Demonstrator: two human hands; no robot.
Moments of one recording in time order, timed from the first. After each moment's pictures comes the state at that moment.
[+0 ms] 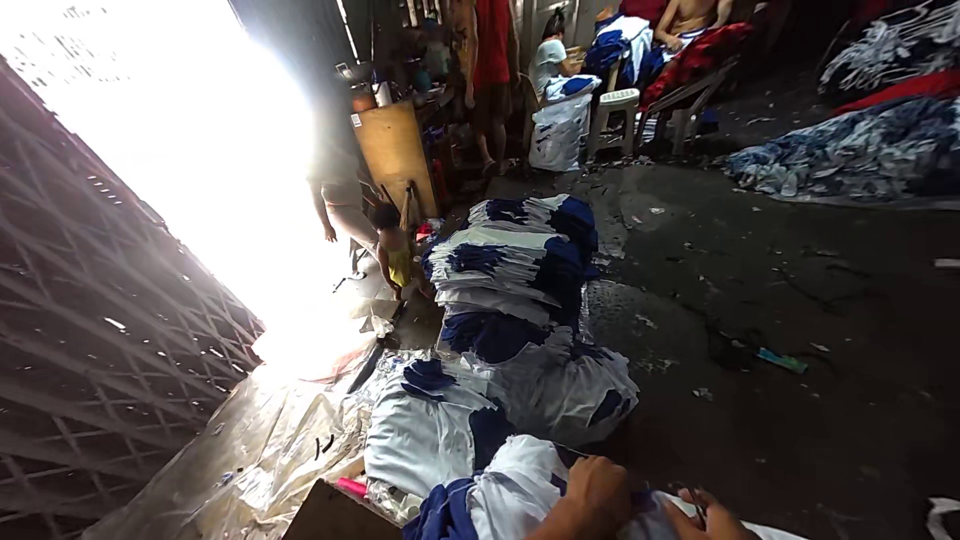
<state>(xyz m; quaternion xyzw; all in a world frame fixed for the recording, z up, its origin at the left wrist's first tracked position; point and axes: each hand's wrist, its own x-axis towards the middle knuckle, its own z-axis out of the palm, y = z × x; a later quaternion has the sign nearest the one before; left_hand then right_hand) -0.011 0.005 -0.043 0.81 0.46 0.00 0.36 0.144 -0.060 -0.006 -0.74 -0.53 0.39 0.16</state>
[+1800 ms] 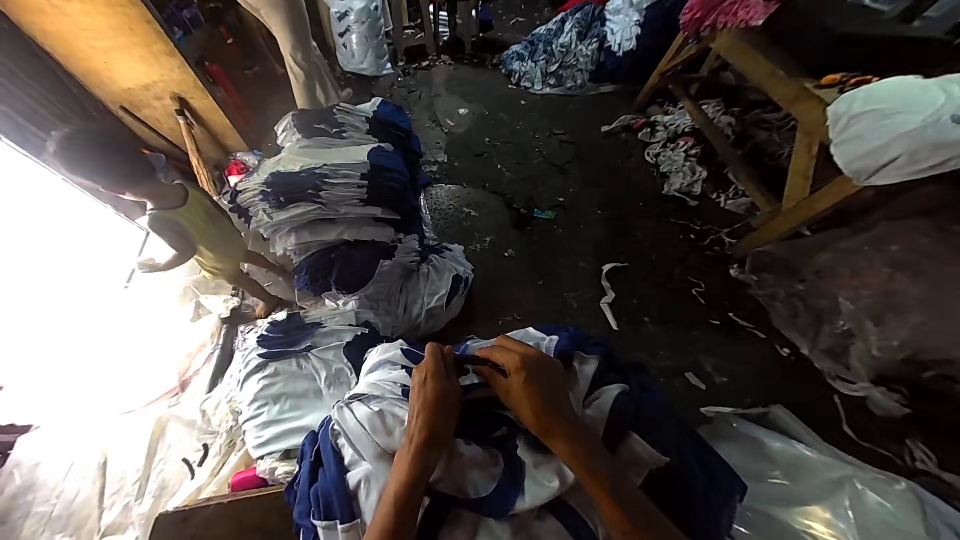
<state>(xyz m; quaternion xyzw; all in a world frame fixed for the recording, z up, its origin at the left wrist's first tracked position) -0.036 -0.075 0.035 0.70 0.57 0.25 0.36 0.114 -0.113 0.039 -0.67 -0.68 0.10 0.26</state>
